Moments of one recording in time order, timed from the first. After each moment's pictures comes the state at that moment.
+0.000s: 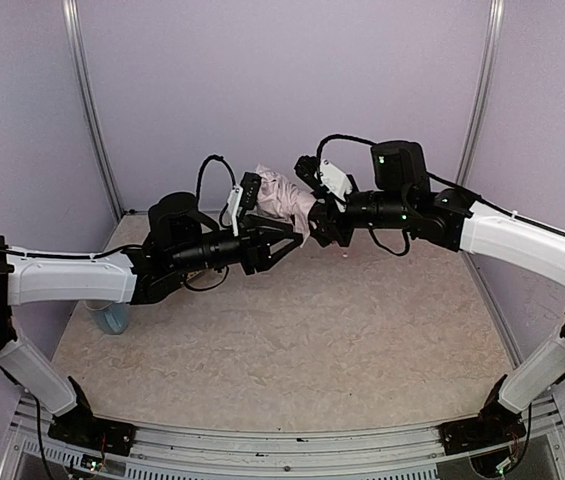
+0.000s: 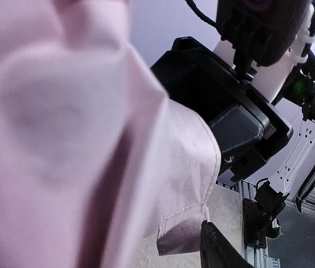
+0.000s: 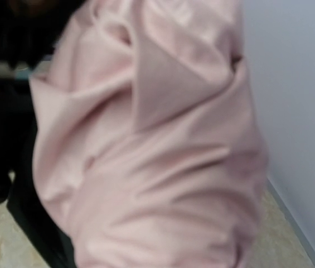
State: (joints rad) left arm -0.84 1.55 0.99 0.58 0.40 -0.27; right arm 0.81 1.52 1.38 -0.17 -0.27 -0.42
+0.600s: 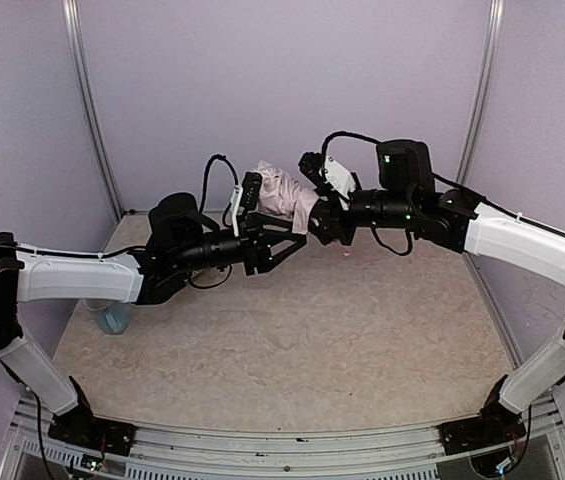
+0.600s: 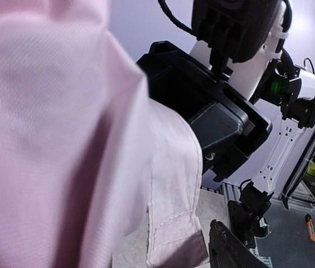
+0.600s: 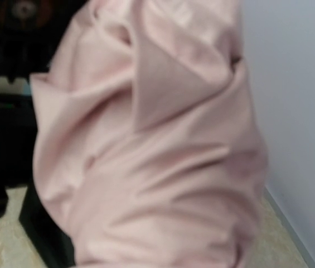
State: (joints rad) left arm -0.82 1.58 0.99 0.68 0.51 -0.29; right arm 0.81 1.49 1.36 -0.14 -0.27 -0.42
